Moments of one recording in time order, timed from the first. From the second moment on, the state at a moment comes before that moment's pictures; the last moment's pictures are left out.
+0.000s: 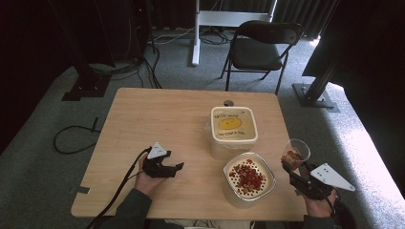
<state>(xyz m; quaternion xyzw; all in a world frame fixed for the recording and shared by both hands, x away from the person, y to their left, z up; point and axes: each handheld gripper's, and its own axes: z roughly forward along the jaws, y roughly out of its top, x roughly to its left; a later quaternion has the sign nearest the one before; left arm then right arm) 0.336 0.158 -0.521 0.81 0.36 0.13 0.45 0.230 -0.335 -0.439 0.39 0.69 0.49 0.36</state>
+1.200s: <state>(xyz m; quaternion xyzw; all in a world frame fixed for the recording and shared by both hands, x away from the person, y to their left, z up) 0.343 0.167 -0.529 0.81 0.38 0.13 0.44 0.222 -0.320 -0.415 0.31 0.77 0.34 0.43</state>
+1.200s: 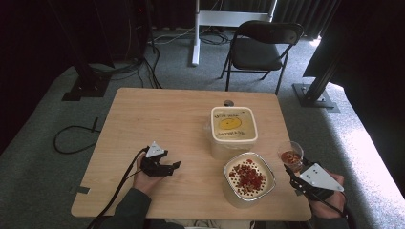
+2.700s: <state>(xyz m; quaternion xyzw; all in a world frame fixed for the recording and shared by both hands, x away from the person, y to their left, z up) 0.344 0.166 -0.529 0.80 0.38 0.13 0.44 0.220 -0.279 -0.407 0.15 0.84 0.13 0.50</state>
